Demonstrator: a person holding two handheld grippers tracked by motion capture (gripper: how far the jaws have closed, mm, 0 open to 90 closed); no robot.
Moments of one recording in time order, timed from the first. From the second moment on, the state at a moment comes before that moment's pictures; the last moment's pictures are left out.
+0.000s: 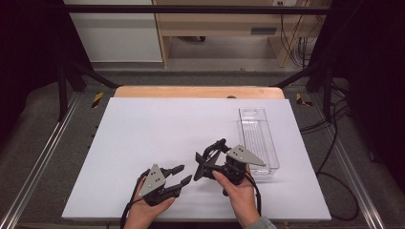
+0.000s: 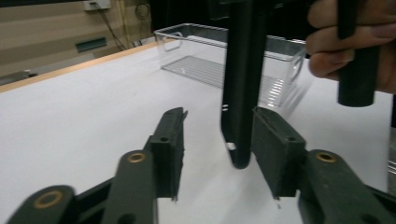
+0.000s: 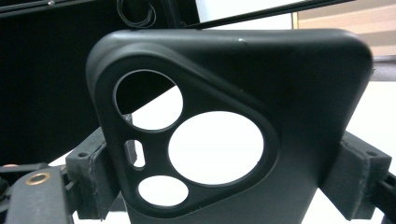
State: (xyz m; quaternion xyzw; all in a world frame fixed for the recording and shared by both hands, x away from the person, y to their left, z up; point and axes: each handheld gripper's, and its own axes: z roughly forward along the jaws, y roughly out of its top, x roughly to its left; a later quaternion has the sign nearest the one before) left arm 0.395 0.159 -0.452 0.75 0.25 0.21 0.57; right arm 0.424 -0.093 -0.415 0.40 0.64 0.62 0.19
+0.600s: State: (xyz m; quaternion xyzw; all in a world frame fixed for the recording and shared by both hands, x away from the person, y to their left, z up) left arm 0.417 0.224 -0.448 0.72 0.34 0.26 0.55; right arm 0.441 -0.097 -0.399 0.41 0.66 0.60 0.22
